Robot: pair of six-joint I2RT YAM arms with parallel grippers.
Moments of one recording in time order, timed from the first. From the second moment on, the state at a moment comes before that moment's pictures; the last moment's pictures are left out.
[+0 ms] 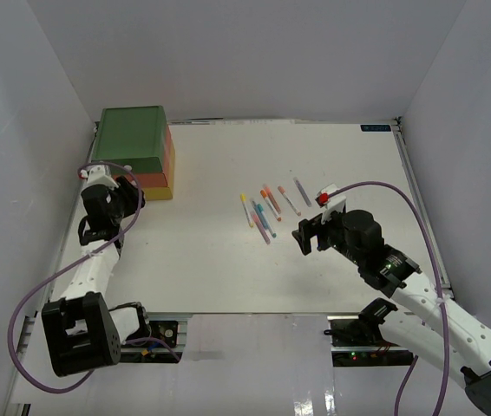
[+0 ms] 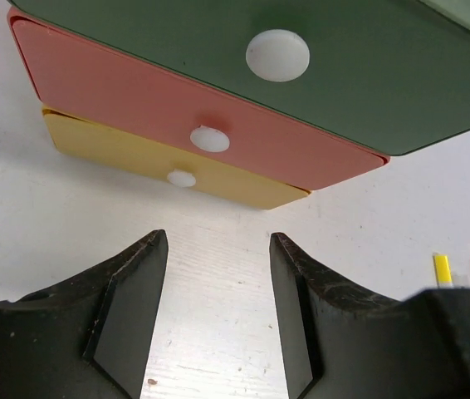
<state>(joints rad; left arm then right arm) 0.20 1.11 0.58 0.14 0.15 -0.34 0.70 0.72 0.58 -0.24 0.04 0.05</state>
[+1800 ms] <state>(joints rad) 0.23 1.39 0.55 0.56 0.24 -0.25 0.70 0.71 0.57 -0.24 0.03 0.05</state>
